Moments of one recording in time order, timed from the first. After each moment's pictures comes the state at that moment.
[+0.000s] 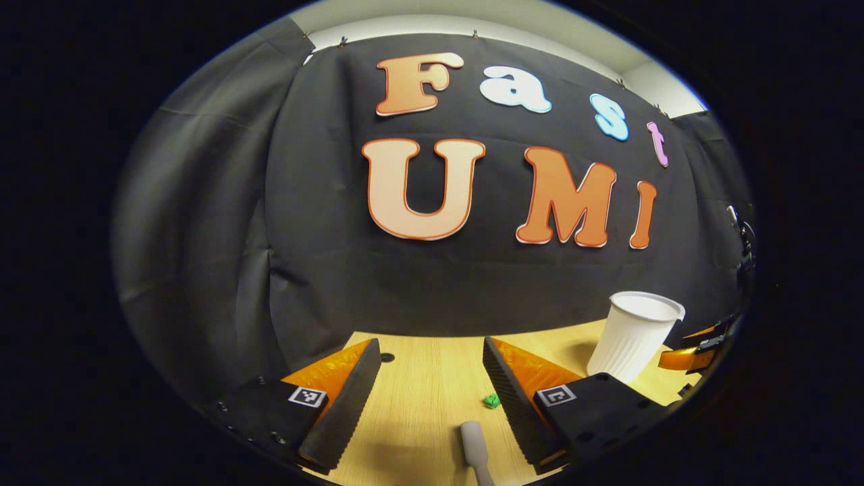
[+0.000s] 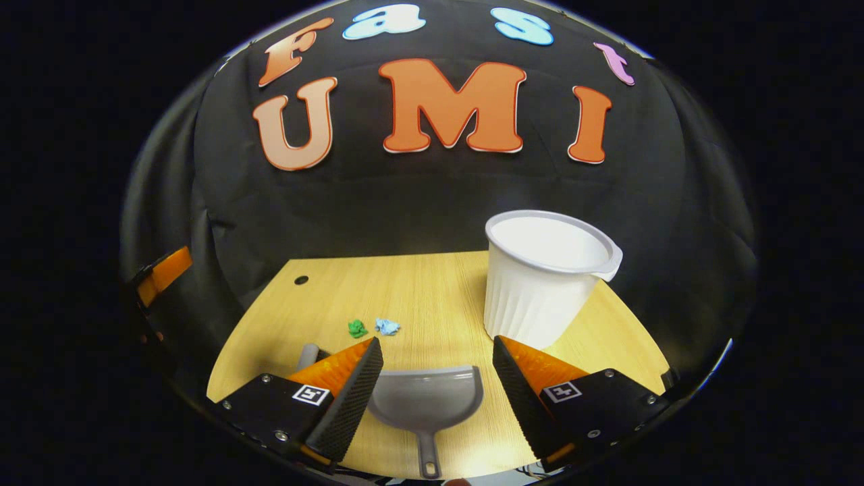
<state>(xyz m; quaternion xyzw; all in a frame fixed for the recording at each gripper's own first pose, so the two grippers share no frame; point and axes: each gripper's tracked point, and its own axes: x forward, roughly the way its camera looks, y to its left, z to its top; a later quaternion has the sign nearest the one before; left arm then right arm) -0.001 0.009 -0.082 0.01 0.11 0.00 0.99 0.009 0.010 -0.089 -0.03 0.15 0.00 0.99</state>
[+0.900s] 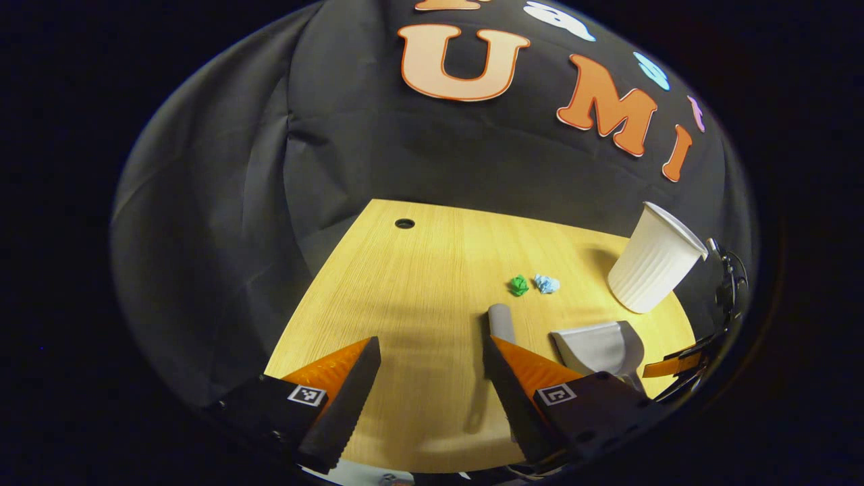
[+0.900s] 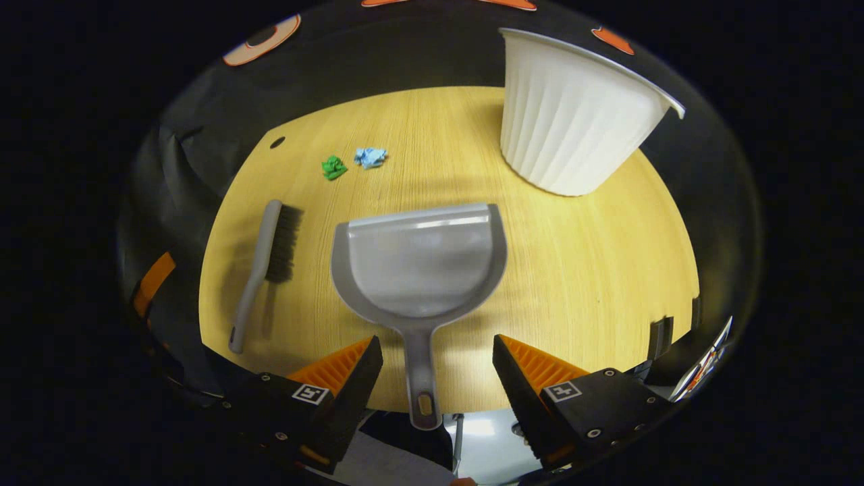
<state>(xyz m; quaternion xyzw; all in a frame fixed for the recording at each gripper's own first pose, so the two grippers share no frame) -0.072 0.050 -0.253 -0.04 0.36 0.03 0.93 -0.030 0.004 -0.278 -0.03 0.49 0.02 0.87</state>
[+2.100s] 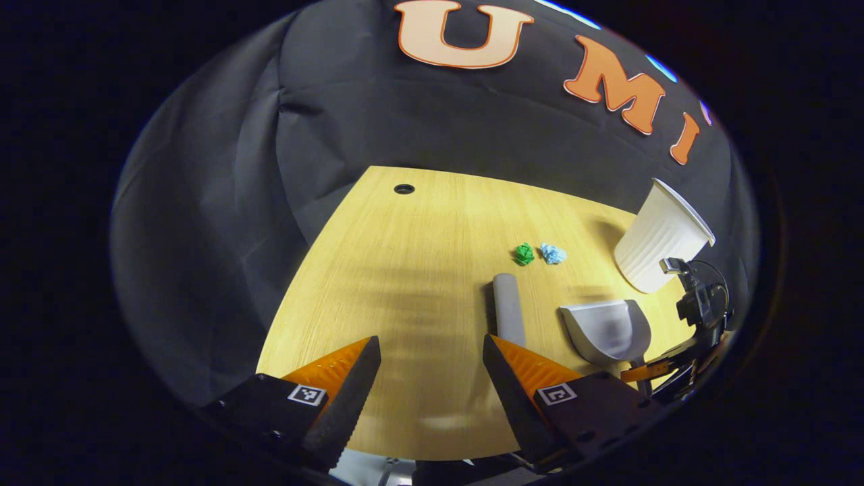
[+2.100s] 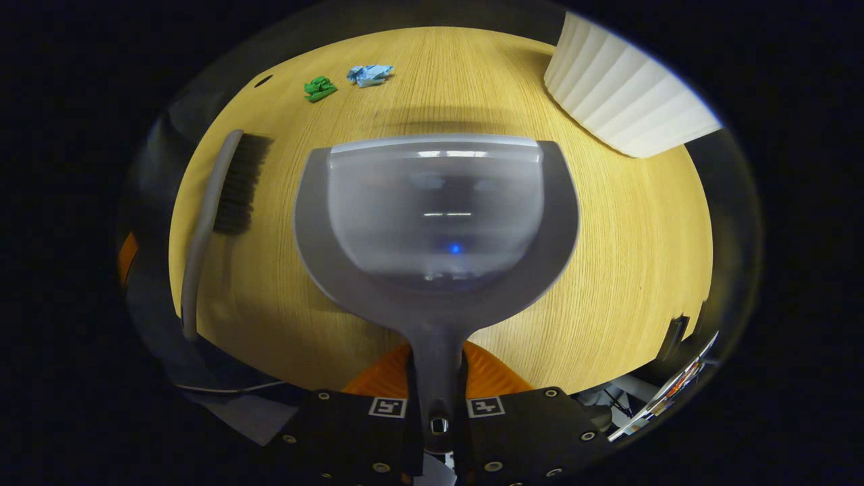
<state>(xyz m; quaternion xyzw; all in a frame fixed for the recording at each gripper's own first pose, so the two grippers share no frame) -0.075 0.033 -0.276 -0.03 0.43 0.01 0.90 -0.027 0.010 -0.339 -0.06 0.59 0.02 0.81</state>
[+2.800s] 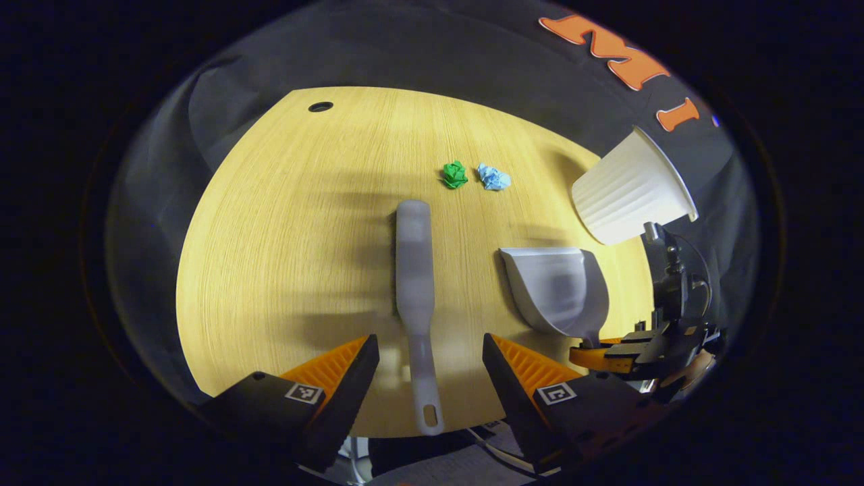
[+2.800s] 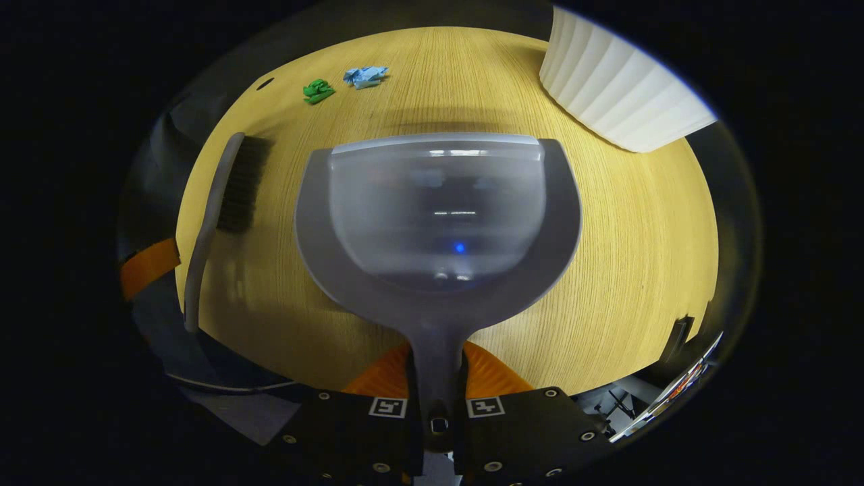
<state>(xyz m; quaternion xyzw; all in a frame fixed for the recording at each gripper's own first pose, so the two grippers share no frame) -0.072 -0.071 -0.351 -0.07 0.60 -0.09 0.80 -0.030 0.001 -0.338 -0.05 0.59 0.03 0.81</state>
